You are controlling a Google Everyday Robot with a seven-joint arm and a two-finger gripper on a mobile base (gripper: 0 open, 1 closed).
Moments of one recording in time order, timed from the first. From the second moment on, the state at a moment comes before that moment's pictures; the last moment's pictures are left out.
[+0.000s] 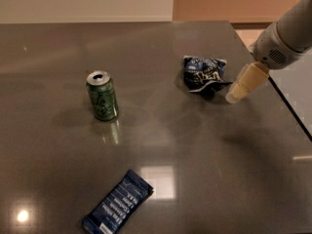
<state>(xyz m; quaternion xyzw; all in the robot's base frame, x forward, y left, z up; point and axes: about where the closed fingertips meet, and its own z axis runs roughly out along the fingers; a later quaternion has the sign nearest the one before) 0.569 -0.221 0.910 -0.50 0.83 0.03 0.25</state>
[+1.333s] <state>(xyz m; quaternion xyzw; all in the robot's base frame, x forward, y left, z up) 0.618 -0.198 0.854 -0.47 0.84 0.09 0.26</state>
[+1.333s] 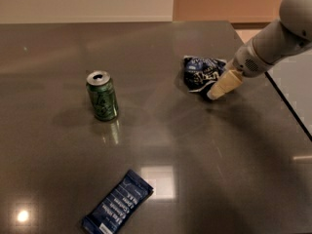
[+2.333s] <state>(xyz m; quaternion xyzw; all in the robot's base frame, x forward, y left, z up) 0.613 -0.185 0.861 -0.47 0.83 0.12 0.27</state>
